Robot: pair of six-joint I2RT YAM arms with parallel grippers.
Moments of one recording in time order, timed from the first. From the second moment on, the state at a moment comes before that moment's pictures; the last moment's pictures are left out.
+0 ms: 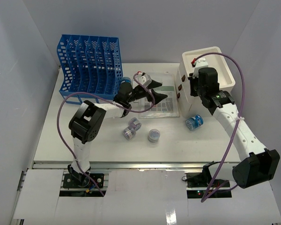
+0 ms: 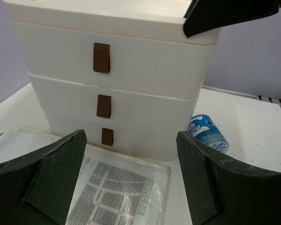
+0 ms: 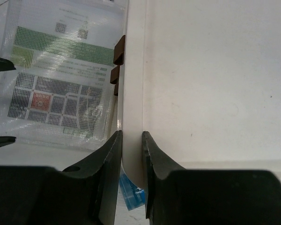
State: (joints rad) left arm -0.58 2.02 1.20 1.06 0.69 -0.17; right arm 0.34 1.27 1.24 -0.48 0.20 -0.05
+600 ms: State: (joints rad) left arm -0.65 2.52 1.92 1.01 0.71 -0.08; right arm 0.33 1.18 1.11 -0.35 0.14 -0.10
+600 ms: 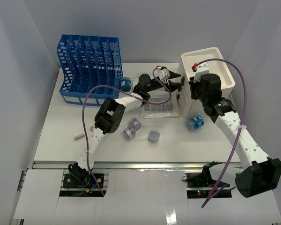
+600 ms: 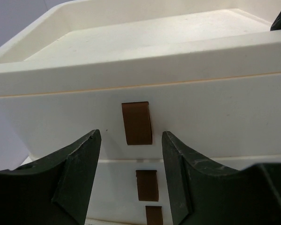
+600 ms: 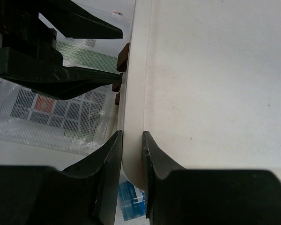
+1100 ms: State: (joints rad) left arm -0.66 2.55 1.98 0.94 0.72 -0.13; right arm 0.33 1.16 1.09 -0.33 0.13 -0.11
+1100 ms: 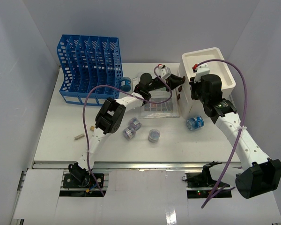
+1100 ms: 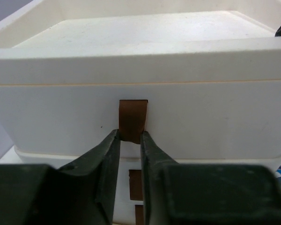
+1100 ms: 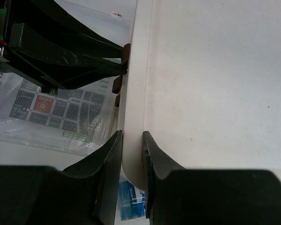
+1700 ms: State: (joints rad) left arm -0.57 2.23 1.51 1.07 0.71 -0.20; right arm 0.32 1.17 1.09 -0.32 0.15 -0.11
